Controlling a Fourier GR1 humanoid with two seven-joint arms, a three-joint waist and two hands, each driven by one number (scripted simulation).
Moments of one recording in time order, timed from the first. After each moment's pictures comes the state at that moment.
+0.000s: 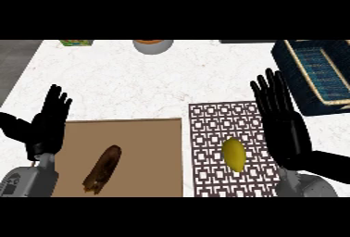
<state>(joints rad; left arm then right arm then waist) -0.16 0.34 -0.03 -1.36 0.42 0.32 0.01 -0.14 -0.22 0.25 -1.72 -0.45 -0.19 -0.20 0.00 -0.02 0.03</state>
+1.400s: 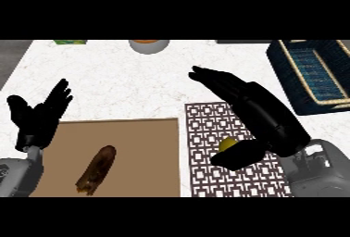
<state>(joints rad) -0.21 0.48 -0.10 -1.33 0.32 0.15 0.15 -0.58 -0.47 0.49 -1.85 0.25 0.10 0.40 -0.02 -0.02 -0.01</state>
